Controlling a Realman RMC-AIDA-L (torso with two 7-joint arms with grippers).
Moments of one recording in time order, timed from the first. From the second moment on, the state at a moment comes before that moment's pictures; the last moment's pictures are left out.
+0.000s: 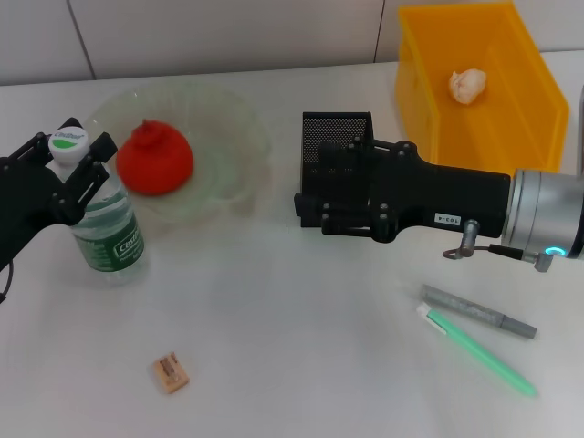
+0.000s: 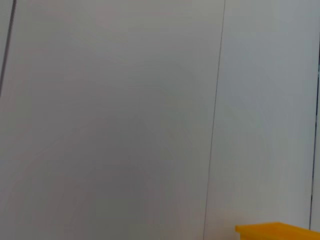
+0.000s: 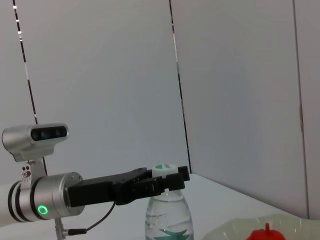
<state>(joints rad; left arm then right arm) -0.38 -2.07 0.85 0.27 1.18 1.45 -0.76 0.25 2.08 -1.37 -0.98 -1.37 -1.26 1.36</state>
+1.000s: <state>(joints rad) -0.39 -2.07 0.85 0.27 1.18 1.45 -0.76 0.26 2.08 -1.37 -0.98 -1.36 -1.25 1.36</state>
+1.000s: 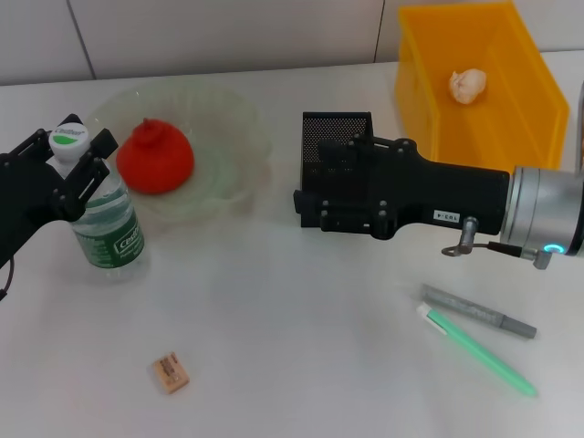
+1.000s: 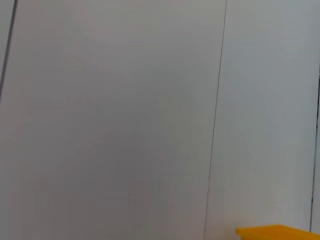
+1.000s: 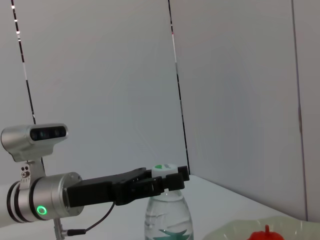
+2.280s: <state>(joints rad) -0.38 -2.07 0.86 0.27 1.18 1.44 -0.74 0.27 2.08 -1.37 -0.98 -1.36 -1.25 1.36</state>
